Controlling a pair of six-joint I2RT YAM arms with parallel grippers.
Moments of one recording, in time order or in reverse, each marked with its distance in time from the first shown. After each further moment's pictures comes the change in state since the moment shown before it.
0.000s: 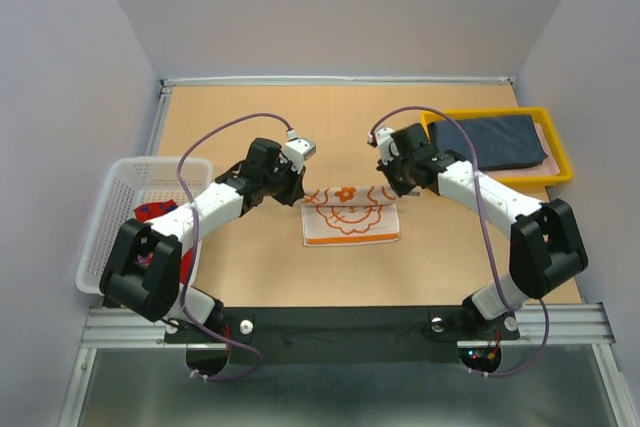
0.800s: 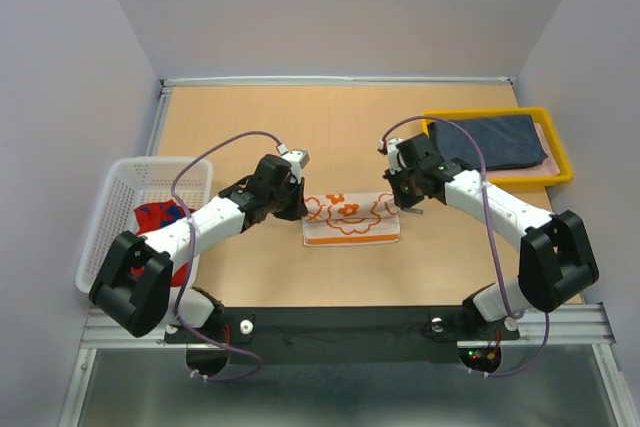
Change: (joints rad) left arm -0.118 -0.102 -0.103 -0.059 -0.156 -0.435; right arm 0.003 -0.106 -0.100 -0.068 -0.040 0.200
